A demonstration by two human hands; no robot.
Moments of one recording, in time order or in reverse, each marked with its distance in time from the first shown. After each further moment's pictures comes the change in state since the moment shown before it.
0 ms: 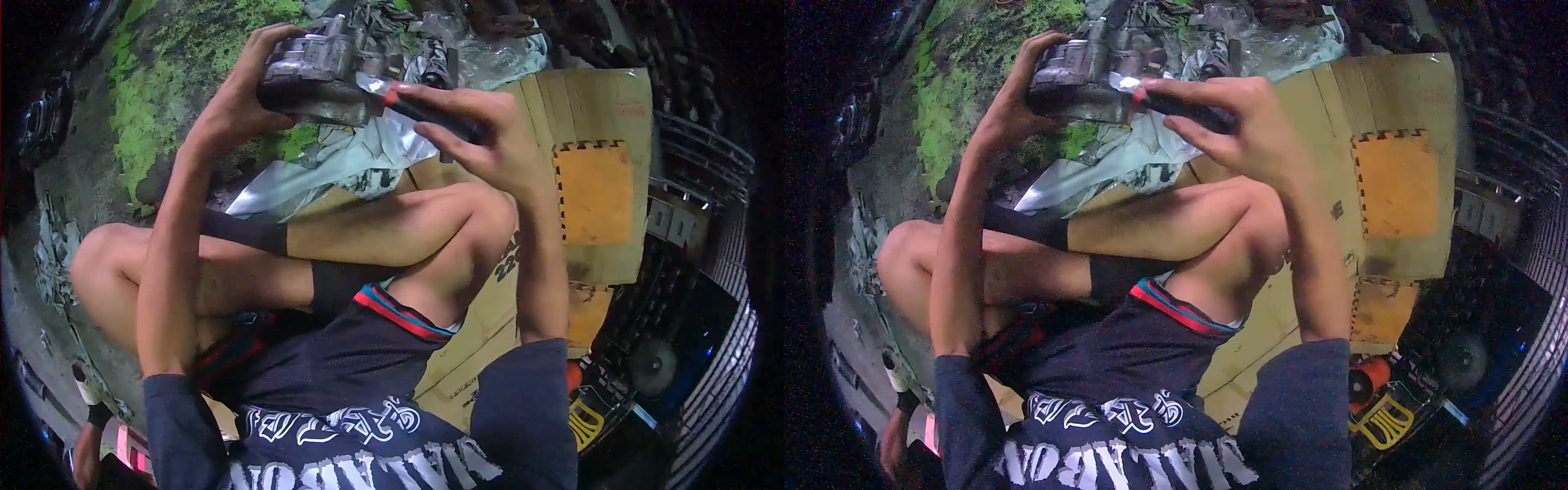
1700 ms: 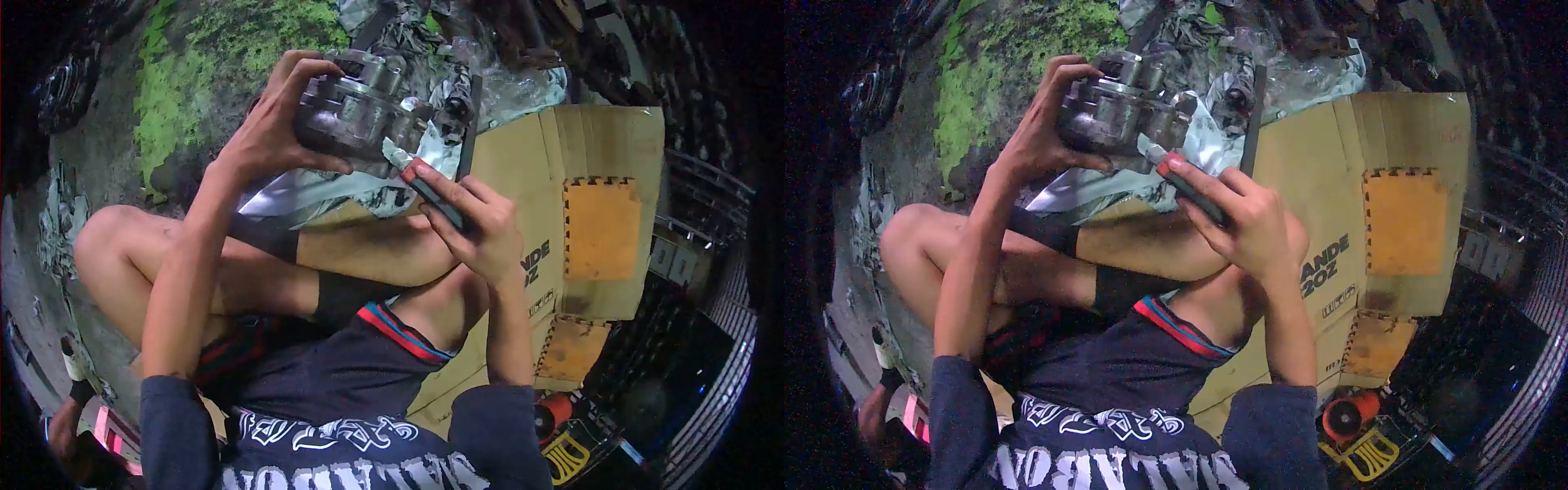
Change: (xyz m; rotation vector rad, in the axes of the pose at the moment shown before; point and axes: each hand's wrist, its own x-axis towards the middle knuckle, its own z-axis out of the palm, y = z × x) left_hand -0.023 0.028 0.010 0.102 0.046 -0.030; right_hand -0.061 -0.021 0.057 -0.190 0.124 0.067
